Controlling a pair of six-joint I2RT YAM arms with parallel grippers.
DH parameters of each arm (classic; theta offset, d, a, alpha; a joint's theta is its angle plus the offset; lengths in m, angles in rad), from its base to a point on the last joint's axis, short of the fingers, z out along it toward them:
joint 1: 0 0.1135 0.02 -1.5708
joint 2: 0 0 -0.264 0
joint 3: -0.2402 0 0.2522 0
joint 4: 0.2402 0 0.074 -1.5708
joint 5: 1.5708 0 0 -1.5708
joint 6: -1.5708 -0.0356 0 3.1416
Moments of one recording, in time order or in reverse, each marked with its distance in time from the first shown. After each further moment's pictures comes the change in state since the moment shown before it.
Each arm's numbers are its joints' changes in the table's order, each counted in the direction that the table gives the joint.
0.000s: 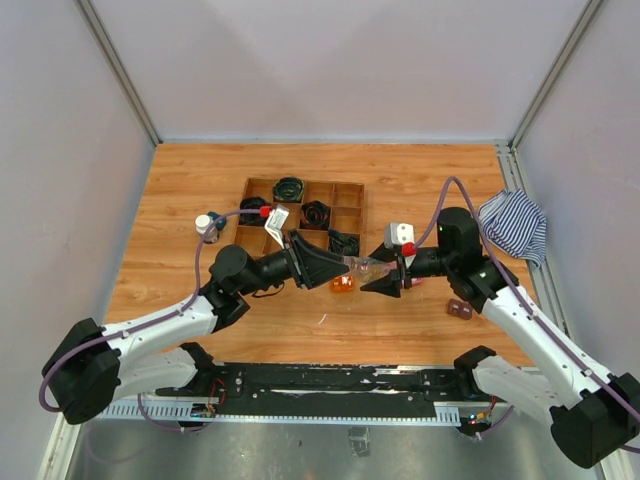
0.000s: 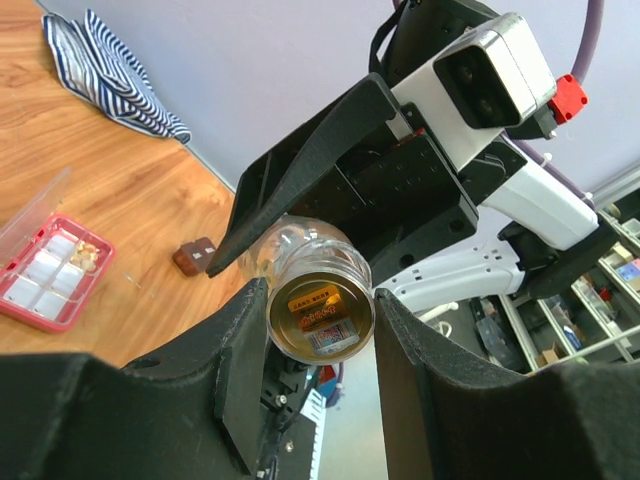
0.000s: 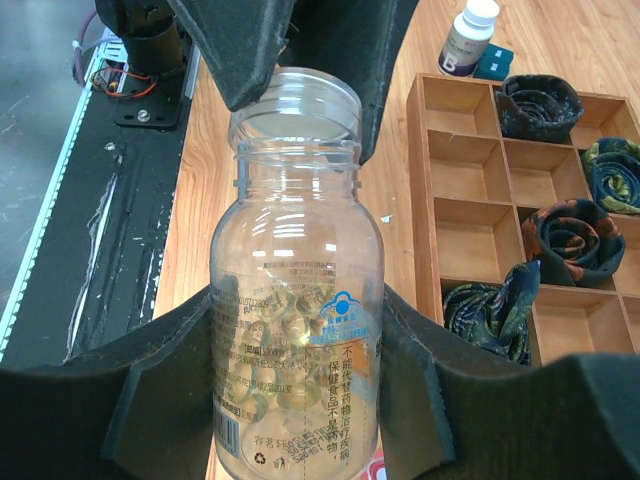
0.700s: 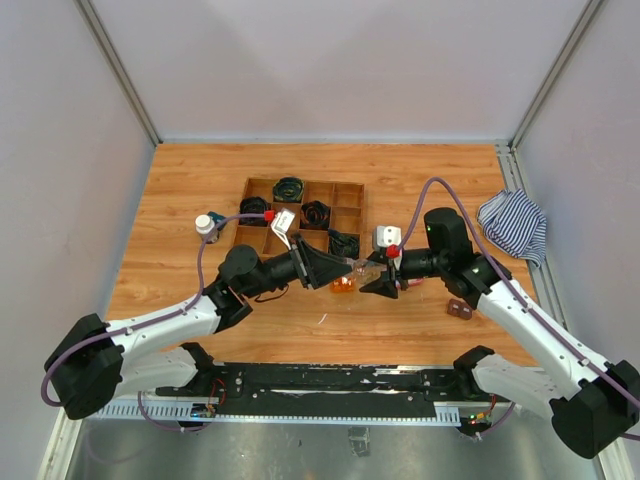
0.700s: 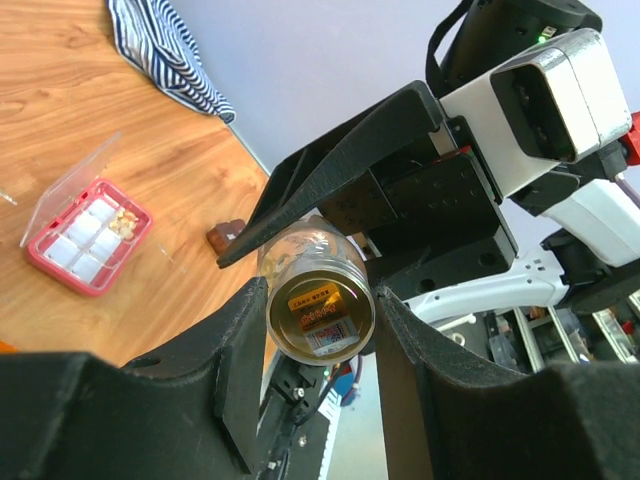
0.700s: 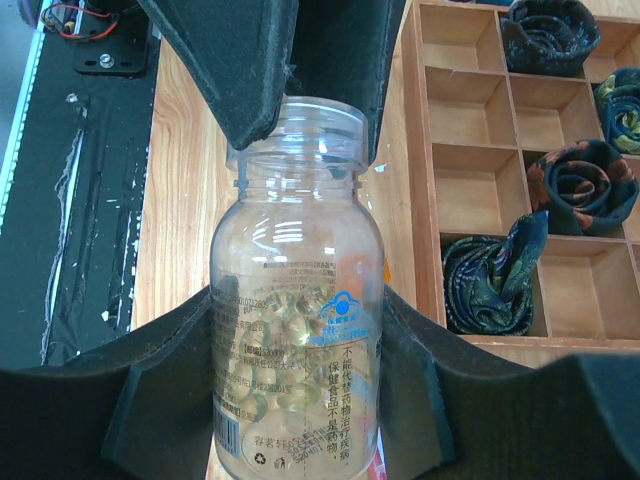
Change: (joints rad) left arm -0.031 0.027 -0.001 0.079 -0.103 -0.005; right arm 0.058 0.052 -0.035 0.115 0.151 0.081
